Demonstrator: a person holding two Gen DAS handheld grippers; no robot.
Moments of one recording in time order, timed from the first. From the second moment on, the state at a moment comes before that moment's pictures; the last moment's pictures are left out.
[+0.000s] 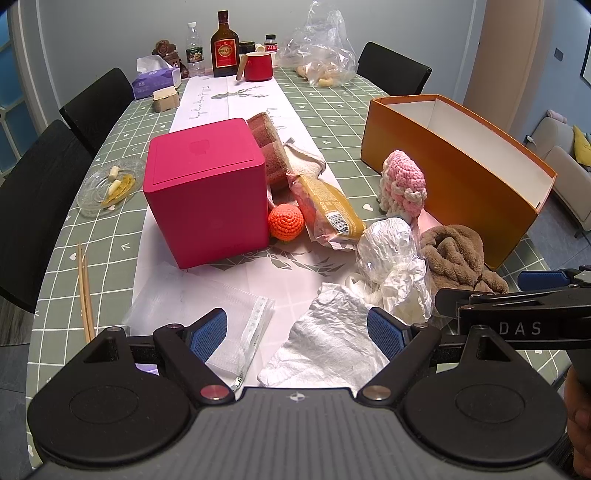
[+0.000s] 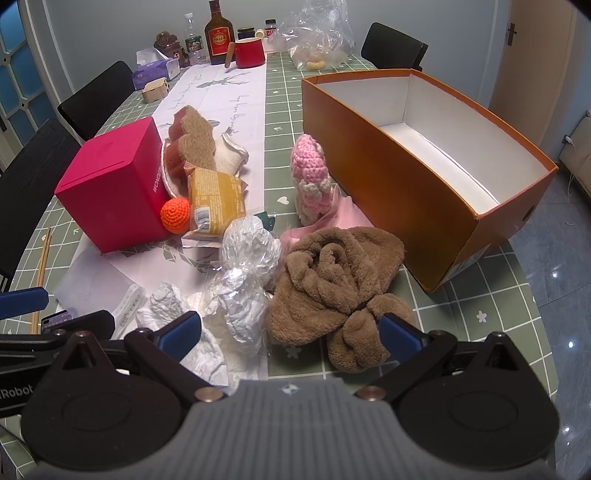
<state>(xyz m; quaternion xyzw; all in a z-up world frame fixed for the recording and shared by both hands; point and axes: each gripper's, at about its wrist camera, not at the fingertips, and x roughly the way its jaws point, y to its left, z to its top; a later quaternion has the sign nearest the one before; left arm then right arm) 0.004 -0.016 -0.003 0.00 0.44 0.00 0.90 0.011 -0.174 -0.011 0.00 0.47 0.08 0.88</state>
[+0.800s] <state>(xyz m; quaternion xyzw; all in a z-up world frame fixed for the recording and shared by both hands) 0.004 -0.013 -0.003 0.00 0.44 -0.01 0.90 0.013 -0.177 -0.009 0.00 0.46 0.08 0.88</state>
